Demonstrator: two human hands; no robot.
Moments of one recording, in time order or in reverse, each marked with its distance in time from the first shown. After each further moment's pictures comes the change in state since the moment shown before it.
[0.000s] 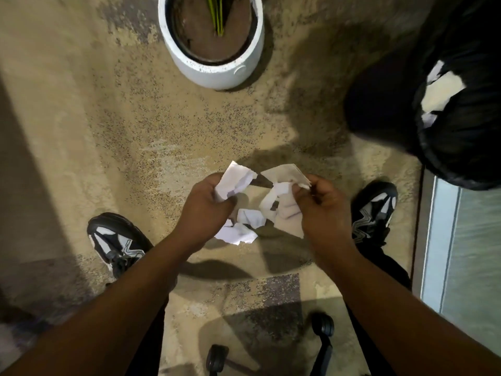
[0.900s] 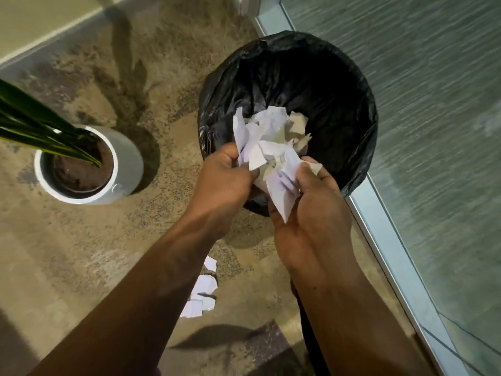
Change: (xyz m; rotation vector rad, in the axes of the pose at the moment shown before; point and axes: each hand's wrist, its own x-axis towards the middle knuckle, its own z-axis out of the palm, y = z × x) left_hand 0.037 0.281 0.210 -0.177 -0.297 0.060; right_hand 0.031 -0.148 -0.181 1.111 0.295 0.243
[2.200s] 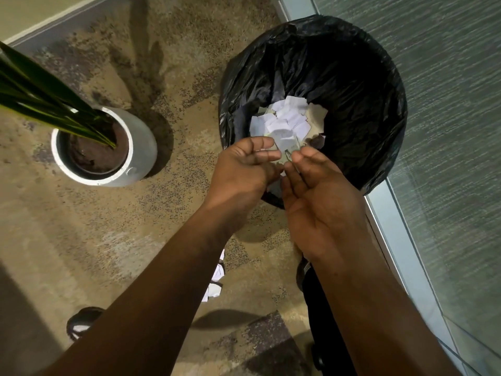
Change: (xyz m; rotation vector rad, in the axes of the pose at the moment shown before) left_hand -0.001 -0.006 -0.008 -0.112 0.047 -0.071; right_hand 0.016 0.005 0.002 -0.015 -0.086 0.080
